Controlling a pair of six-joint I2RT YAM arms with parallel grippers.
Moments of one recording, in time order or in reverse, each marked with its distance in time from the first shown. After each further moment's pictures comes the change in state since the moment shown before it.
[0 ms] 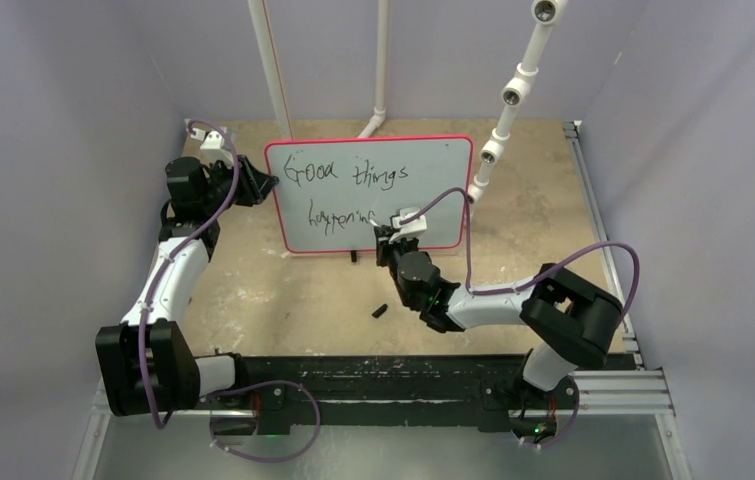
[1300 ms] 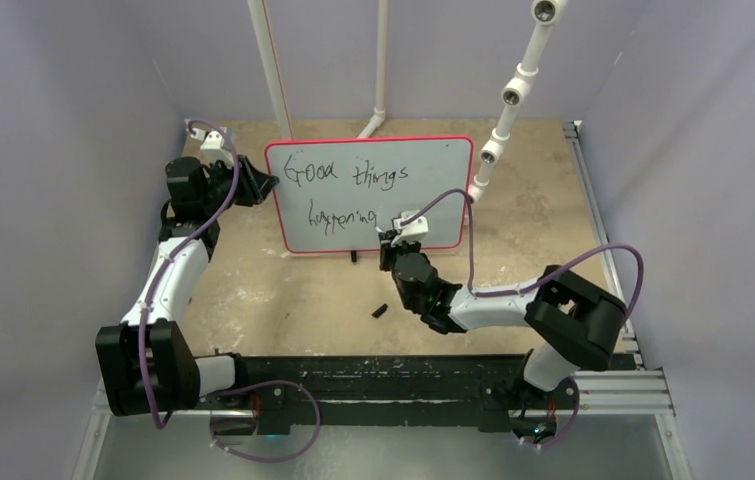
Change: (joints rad) left arm 0.000 0.000 0.000 0.000 0.000 0.000; right arm 0.005 -0.032 -0.009 -0.103 0.037 0.045
